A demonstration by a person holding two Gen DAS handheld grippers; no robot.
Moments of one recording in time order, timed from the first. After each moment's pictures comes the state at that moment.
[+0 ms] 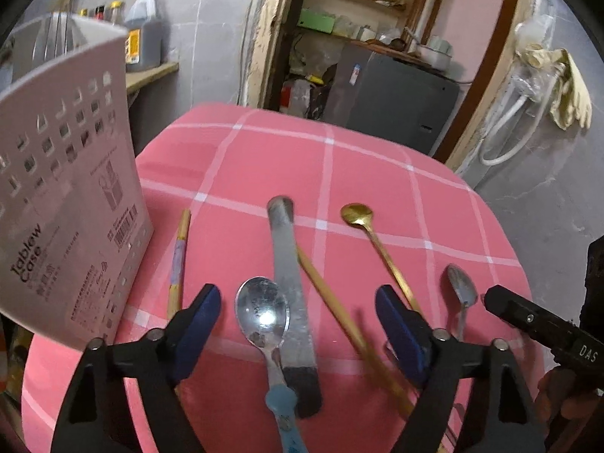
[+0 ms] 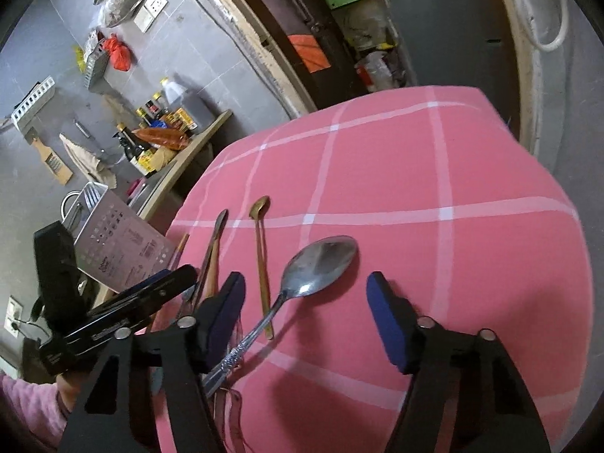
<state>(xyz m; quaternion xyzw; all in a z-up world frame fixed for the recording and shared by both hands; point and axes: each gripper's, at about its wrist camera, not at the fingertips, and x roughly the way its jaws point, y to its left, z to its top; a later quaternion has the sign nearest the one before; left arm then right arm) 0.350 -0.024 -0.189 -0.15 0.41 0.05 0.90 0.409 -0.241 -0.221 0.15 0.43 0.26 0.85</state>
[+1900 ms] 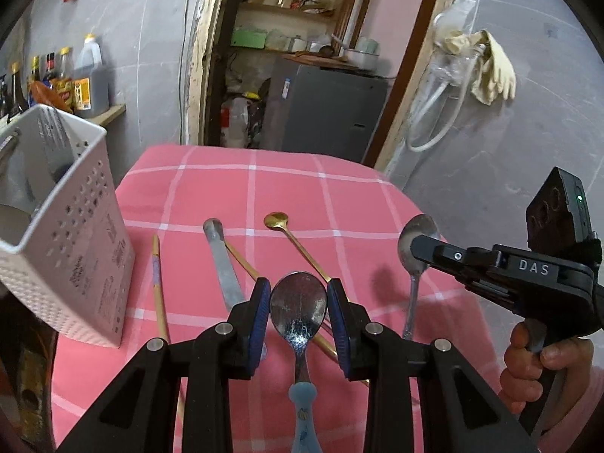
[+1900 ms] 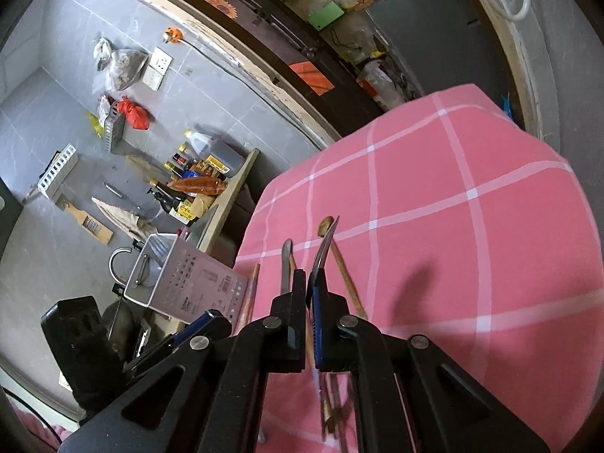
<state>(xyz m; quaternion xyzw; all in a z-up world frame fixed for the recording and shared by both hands) 0.294 -0.049 -0.125 -0.10 0.37 -0.07 0.92 0.365 -0.252 -0.182 0.27 0.40 0.26 0.84</state>
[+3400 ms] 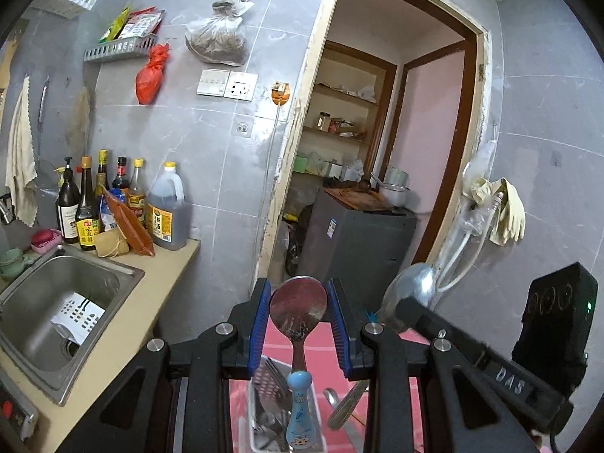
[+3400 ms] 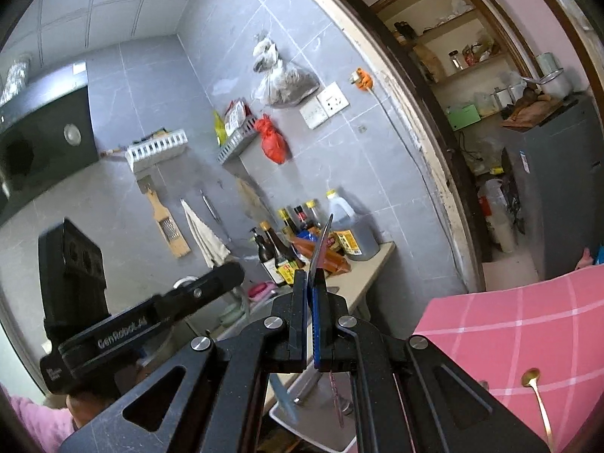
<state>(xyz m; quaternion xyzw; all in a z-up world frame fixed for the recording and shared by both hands) 0.272 0.140 0.047 -0.12 0.17 -0.01 0.98 0.345 -0.040 -0.014 0.18 0.17 0.38 0.89</state>
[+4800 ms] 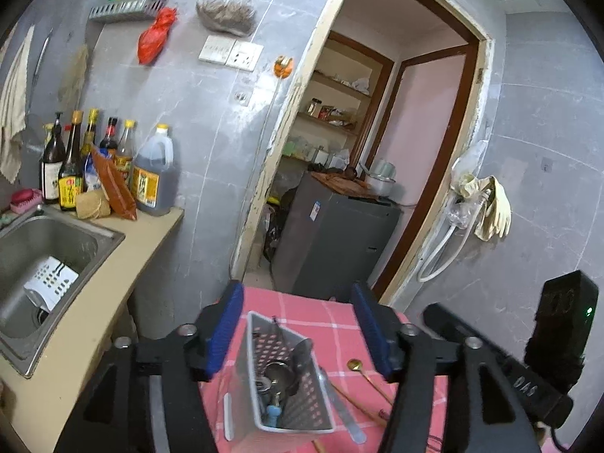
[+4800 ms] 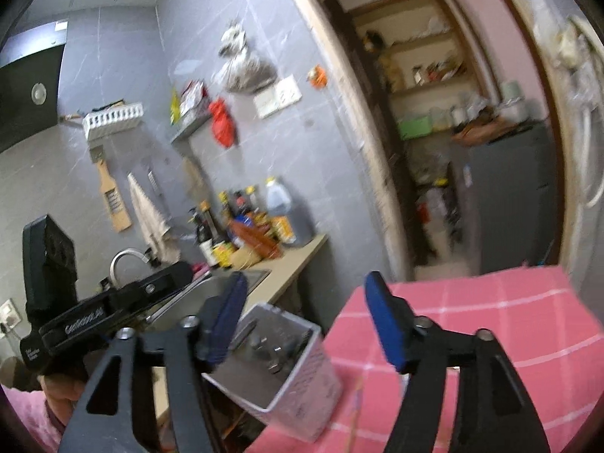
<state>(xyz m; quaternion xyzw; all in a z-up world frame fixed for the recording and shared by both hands) 0.264 0.151 0.000 -0.16 0.18 -0.05 0.97 0.309 -0.081 -0.018 0.12 0.17 0.26 0.94</state>
